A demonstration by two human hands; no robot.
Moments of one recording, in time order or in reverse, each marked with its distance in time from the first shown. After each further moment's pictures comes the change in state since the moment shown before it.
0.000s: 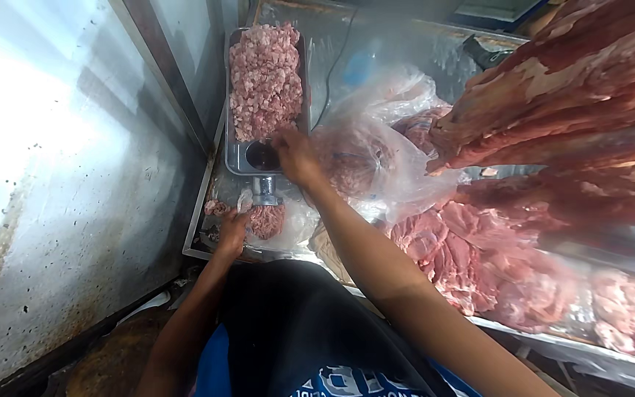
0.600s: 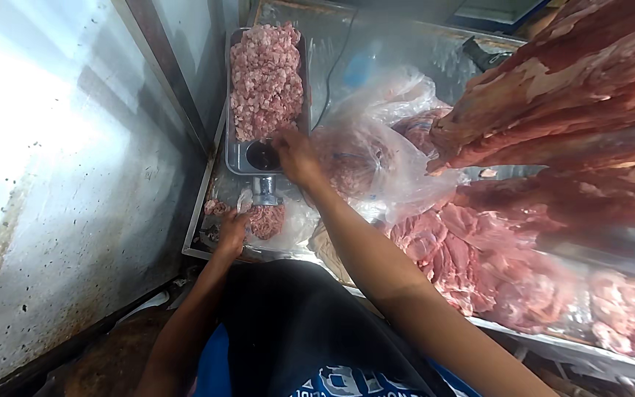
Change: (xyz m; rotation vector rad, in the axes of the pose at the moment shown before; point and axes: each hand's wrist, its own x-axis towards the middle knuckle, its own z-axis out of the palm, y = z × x) left_hand -0.002 0.000 -0.002 0.018 -0.002 0.004; right_hand 0.000 0.000 0.002 0.004 0.011 0.000
